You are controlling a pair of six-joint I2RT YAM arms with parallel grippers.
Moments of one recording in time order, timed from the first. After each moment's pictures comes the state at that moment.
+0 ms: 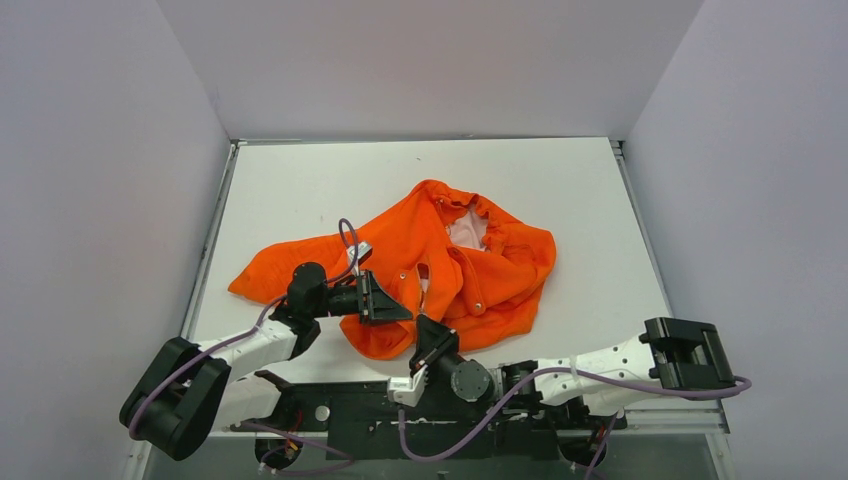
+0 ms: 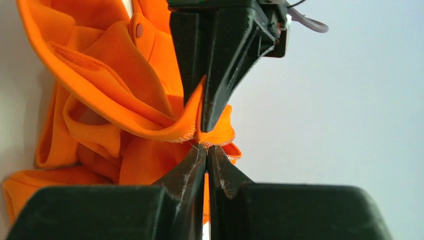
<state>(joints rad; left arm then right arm) -0.51 1.18 0.27 0.74 0.90 -1.32 1.59 1.24 0.46 0.50 0.72 -1.21</state>
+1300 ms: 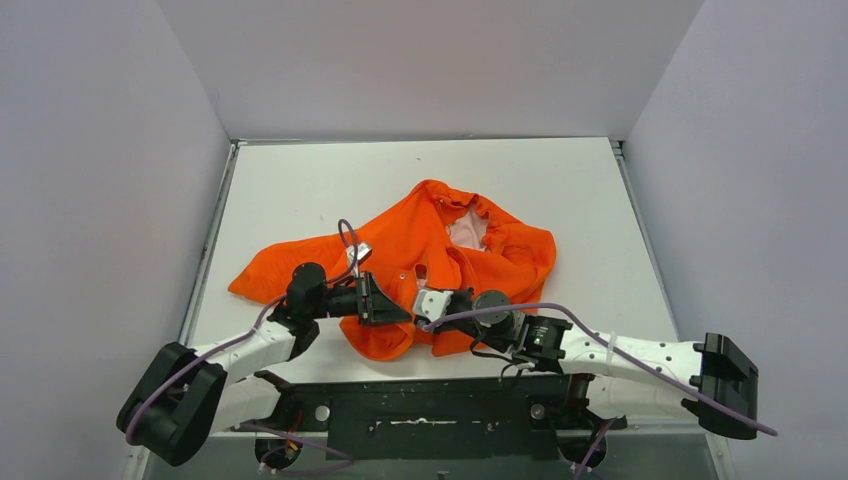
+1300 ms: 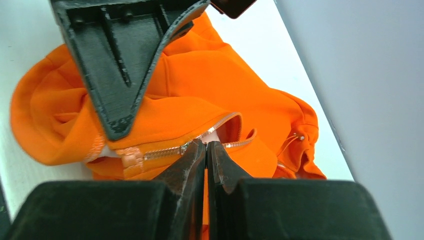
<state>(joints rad) -0.51 1.15 0.27 0.70 0.90 -1.24 1.17 1.03 0.59 0.18 0.18 -0.55</state>
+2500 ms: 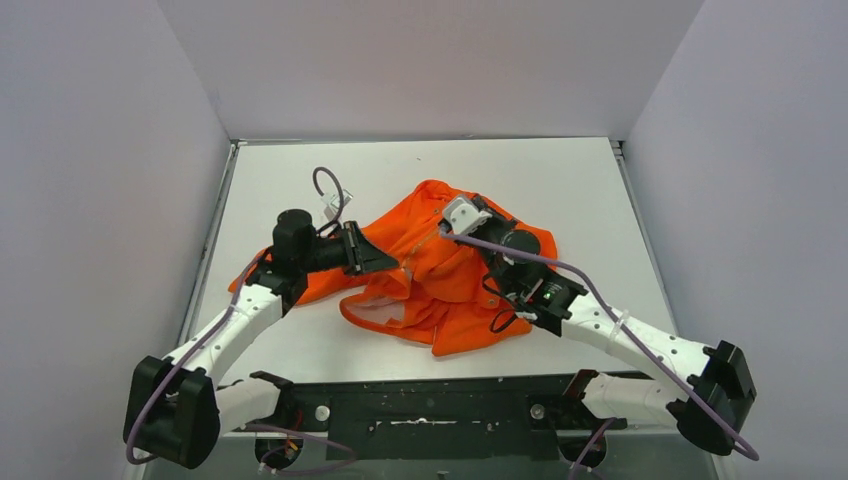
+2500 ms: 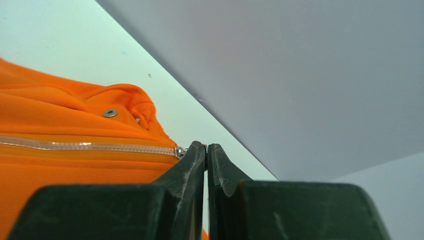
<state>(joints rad) -0.36 1.14 0.63 0.17 0.82 -0.91 0.89 1.11 0.79 0.30 0.48 -0.73</state>
